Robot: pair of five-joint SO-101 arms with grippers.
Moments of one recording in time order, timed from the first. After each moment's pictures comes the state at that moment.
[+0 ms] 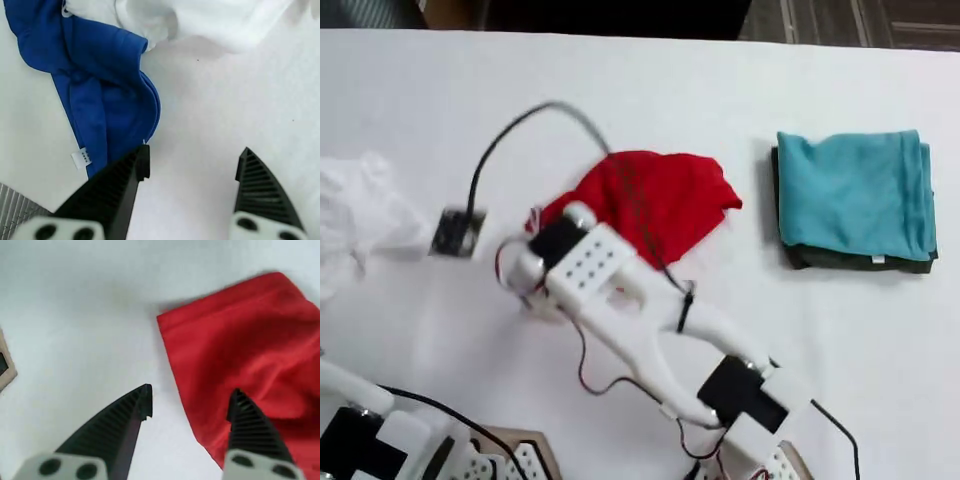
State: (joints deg) left arm -75.2 -11.6 26.6 63.5 -43.6; right arm -54.9 7.7 3.0 77.4 29.6
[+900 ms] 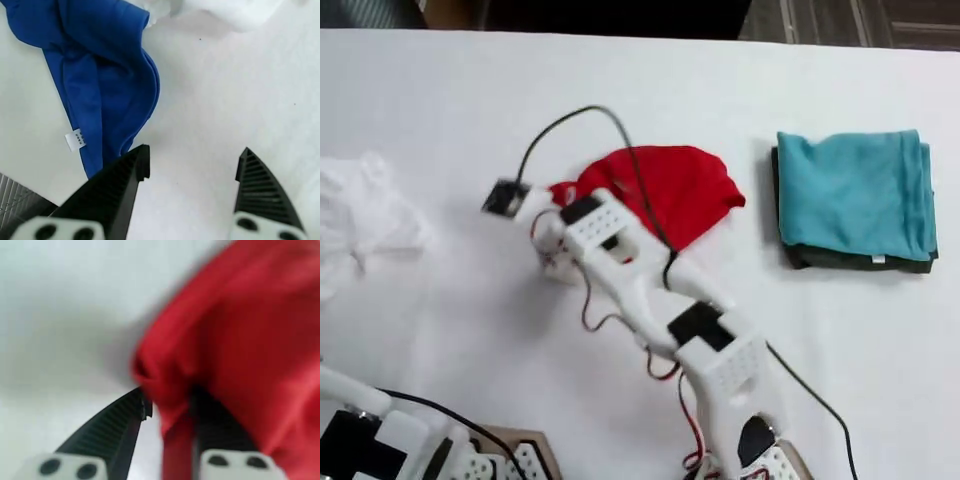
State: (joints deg) left arm -77.4 -11.6 26.6 66.5 -43.9; right arm -40.9 30.3 -3.3 61.6 29.7
